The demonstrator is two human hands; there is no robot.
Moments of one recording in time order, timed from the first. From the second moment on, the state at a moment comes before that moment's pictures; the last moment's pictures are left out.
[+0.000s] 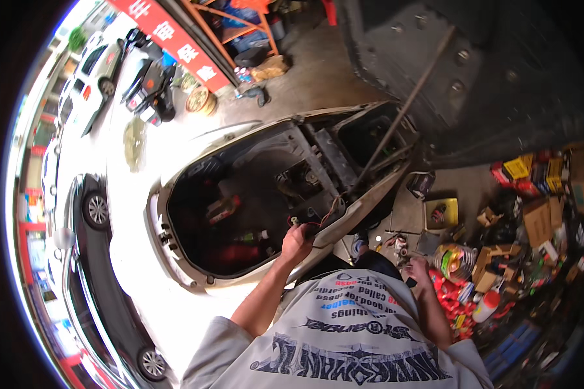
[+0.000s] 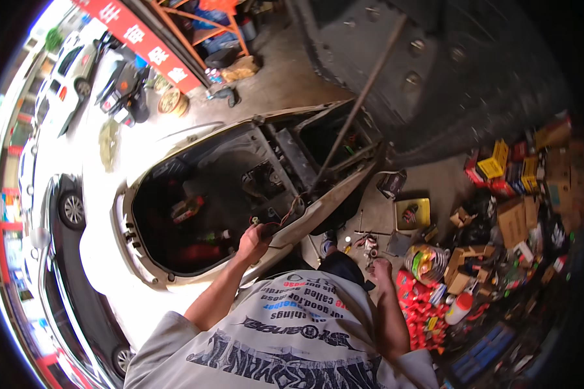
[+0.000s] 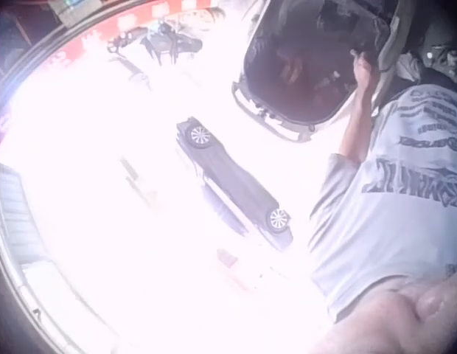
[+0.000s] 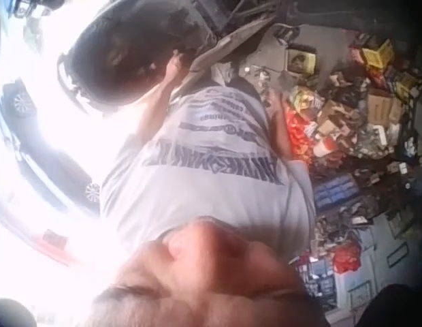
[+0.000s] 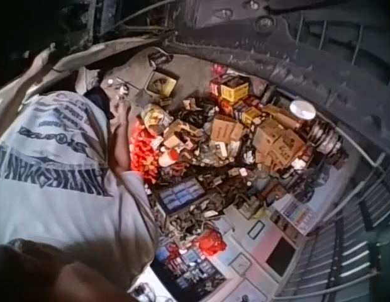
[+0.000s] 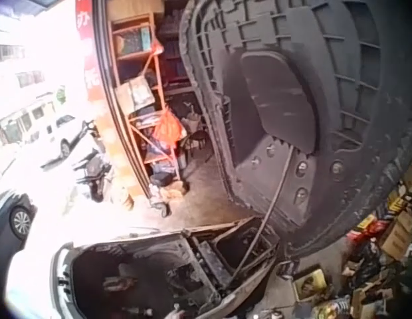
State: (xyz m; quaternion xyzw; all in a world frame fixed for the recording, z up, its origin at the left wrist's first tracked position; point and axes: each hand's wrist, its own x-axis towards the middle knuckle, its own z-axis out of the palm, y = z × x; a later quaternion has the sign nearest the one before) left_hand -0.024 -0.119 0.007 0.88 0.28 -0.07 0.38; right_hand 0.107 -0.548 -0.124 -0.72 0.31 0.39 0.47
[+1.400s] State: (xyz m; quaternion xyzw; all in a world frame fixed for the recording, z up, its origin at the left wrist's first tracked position) left_hand 0.151 0.034 -0.314 0.79 0.43 -0.17 0.40; right_hand -0.002 -0.478 0.011 -0.78 0.33 0.47 0.25
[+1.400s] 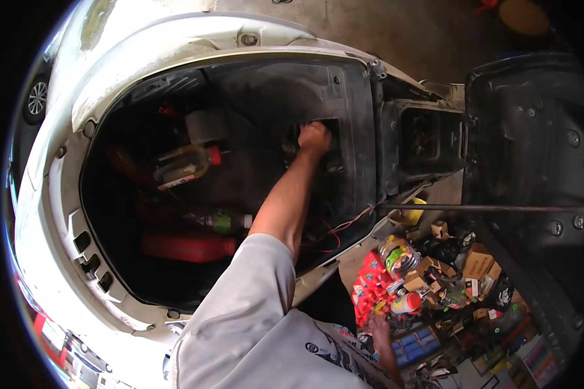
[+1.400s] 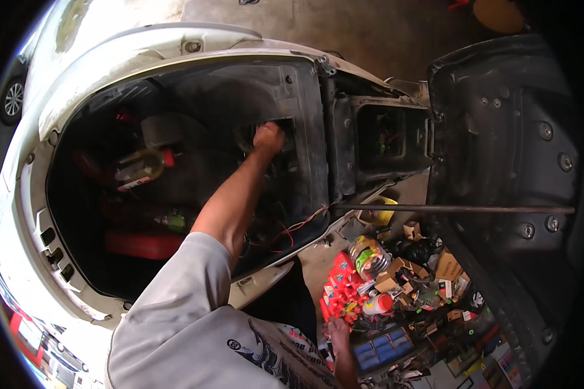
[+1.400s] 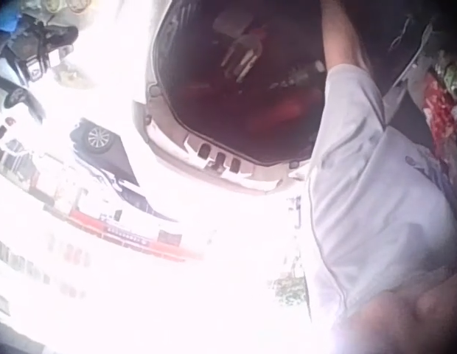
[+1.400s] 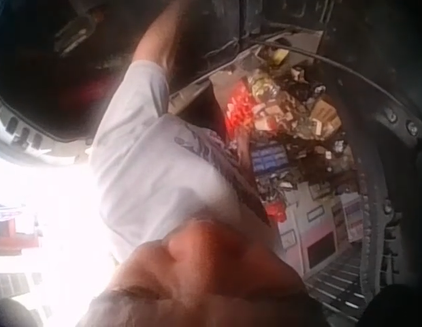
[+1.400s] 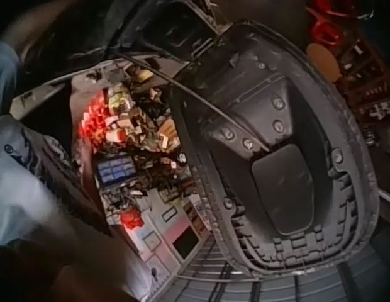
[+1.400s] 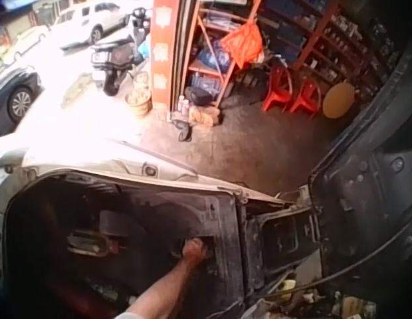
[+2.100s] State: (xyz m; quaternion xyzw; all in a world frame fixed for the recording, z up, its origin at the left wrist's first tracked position) left_hand 0.151 0.043 -0.328 0.77 0.48 0.02 0.42; right_hand 0.019 -0.437 0.001 -0.77 0.29 0.48 0.29
